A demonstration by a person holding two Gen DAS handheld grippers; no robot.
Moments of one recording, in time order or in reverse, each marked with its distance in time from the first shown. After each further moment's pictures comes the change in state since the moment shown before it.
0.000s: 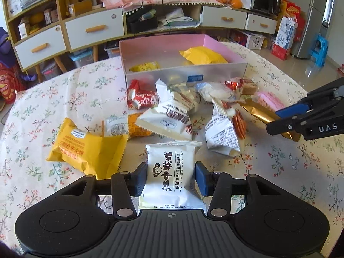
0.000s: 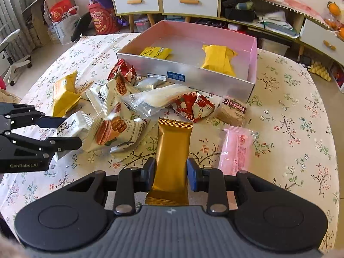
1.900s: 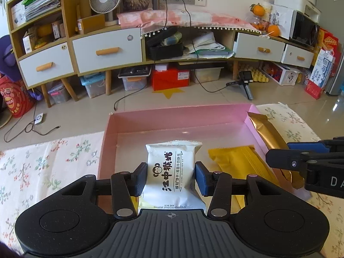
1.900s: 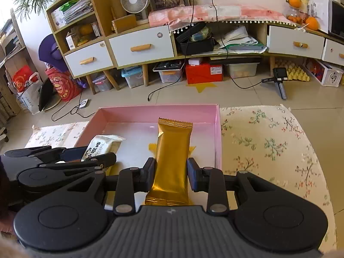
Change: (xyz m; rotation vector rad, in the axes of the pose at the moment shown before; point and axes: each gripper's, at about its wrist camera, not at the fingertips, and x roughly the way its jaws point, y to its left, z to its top) left arm 0.136 0.001 0.179 -0.113 -0.092 0.131; right arm 0.049 -0.074 0.123 0.245 -0.212 -0.074
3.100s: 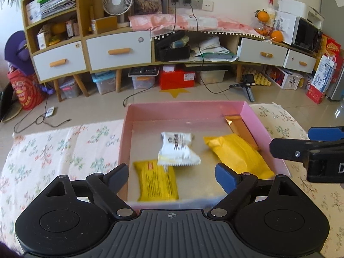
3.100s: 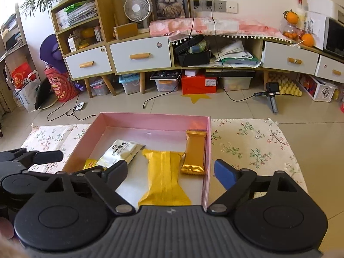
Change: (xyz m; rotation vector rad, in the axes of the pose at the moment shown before) left arm -0.066 0.006 -0.022 -0.049 -0.002 0.017; right arm -0.039 0.007 -0.004 -0.040 -0.037 -0.048
